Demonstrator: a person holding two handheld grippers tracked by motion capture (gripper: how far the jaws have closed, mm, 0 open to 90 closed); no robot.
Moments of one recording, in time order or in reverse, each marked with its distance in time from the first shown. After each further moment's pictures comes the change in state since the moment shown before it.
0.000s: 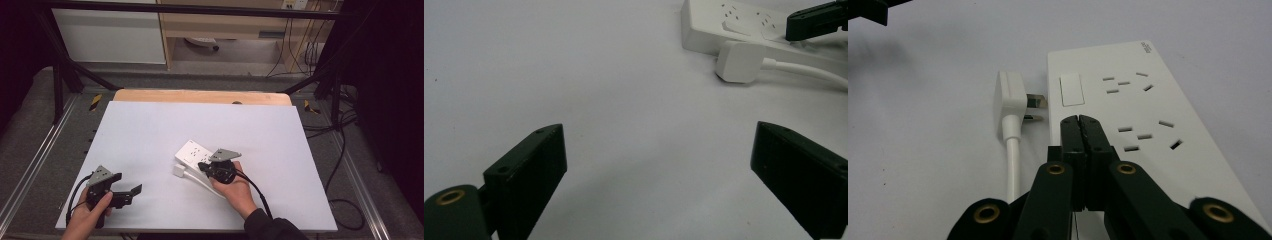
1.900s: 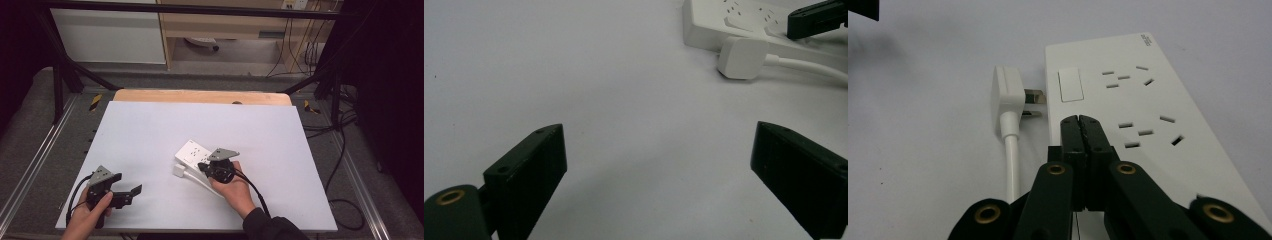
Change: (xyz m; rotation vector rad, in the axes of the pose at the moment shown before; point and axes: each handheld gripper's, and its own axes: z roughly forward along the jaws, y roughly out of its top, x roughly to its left) left arm 0.001 -0.001 0.000 0.012 0.004 0.004; right arm 0.002 0.003 0.002 0.039 -0.013 0.007
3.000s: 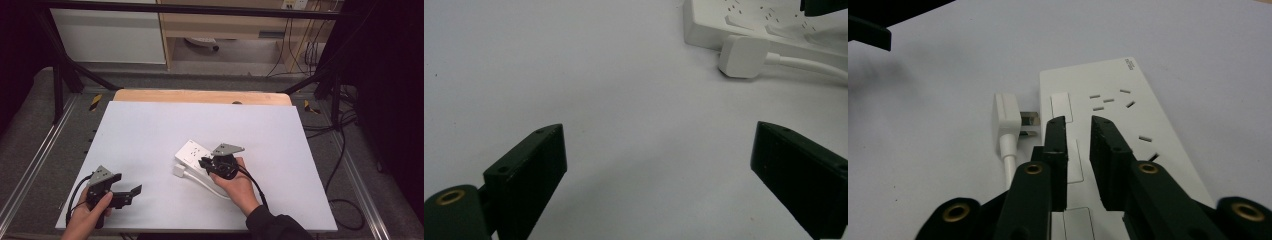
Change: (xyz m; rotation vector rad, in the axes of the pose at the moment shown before) left arm 0.000 0.000 0.000 0.002 0.000 0.000; right arm -0.007 0.012 -0.013 -0.036 0.003 0.029
